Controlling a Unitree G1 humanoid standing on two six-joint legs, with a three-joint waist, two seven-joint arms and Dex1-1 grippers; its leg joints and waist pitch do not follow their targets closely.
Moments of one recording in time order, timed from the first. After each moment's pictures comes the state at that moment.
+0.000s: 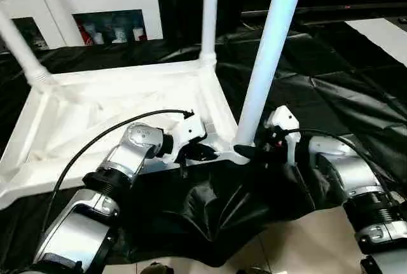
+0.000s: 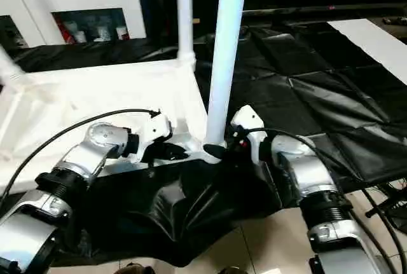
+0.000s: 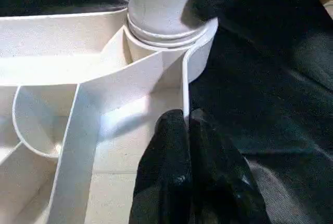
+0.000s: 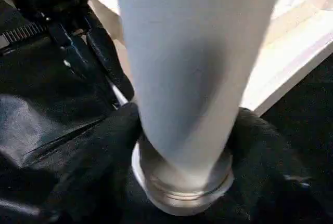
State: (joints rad) left arm -0.71 0.27 -0.30 0.77 0.06 0.00 -1.15; right arm -0.51 -0.39 0.15 0.50 0.15 0.18 1.06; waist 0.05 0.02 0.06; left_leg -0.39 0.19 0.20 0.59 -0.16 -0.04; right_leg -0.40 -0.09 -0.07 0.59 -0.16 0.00
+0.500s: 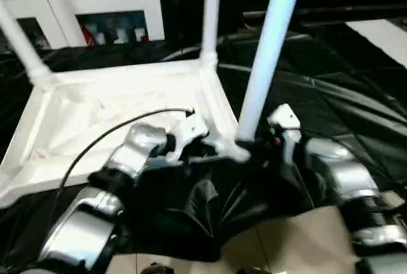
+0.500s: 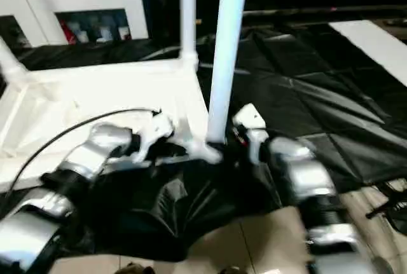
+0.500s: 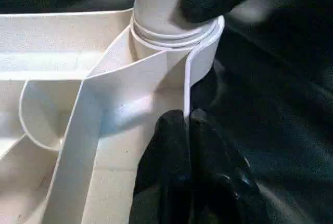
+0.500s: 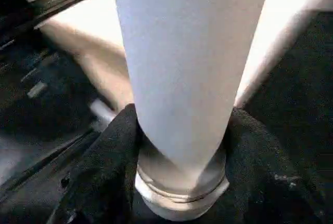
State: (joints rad) left arm -0.76 0.20 -0.27 0.84 0.10 0.06 -0.96; right arm -0.51 -0.25 0.06 0.54 0.11 0.20 0.76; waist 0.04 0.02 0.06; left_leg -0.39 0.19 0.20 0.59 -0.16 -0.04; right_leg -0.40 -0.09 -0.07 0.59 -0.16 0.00
